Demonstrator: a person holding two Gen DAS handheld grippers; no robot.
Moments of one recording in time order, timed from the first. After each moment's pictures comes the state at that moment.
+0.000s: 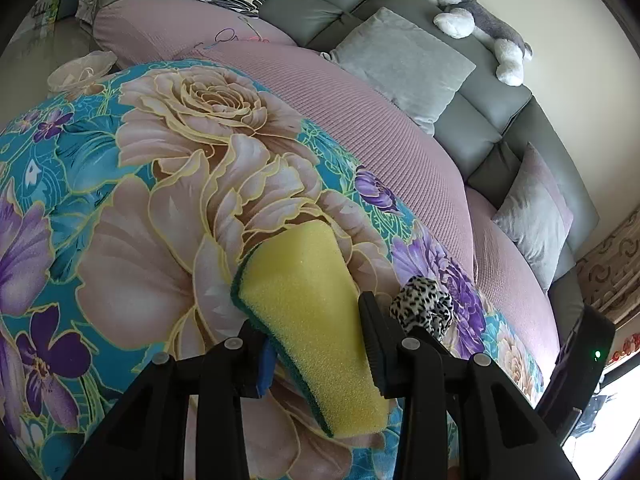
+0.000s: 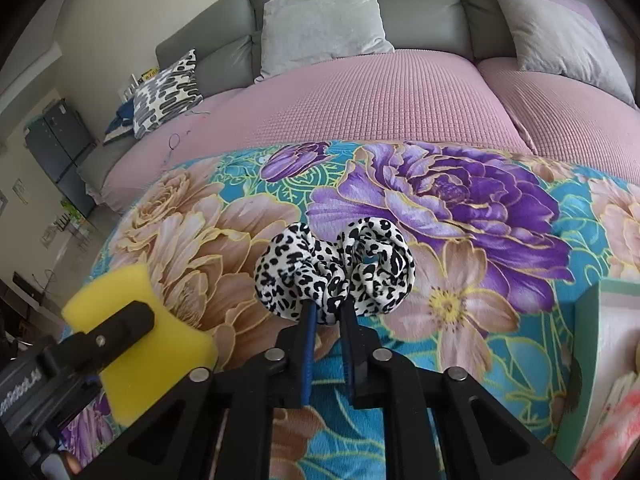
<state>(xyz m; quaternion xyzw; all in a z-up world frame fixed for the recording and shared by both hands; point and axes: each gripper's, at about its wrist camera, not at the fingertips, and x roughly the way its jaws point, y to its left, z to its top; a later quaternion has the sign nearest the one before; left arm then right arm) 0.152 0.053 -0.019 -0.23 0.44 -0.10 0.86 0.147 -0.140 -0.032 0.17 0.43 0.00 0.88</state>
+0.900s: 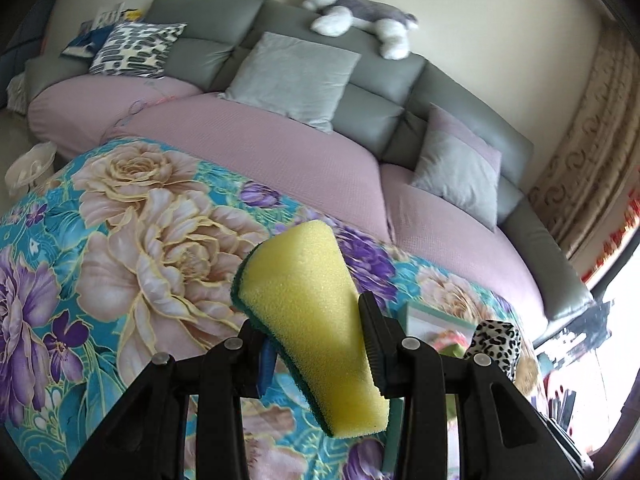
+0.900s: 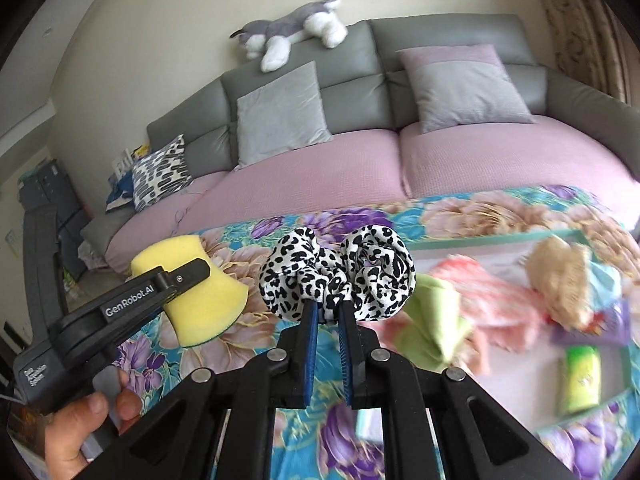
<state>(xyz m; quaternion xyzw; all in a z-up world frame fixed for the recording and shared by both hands) 0.057 -0.005 0.066 -0.13 0.38 -0.21 0.89 -0.071 -0.183 0.084 0.20 0.32 -0.09 0.92</state>
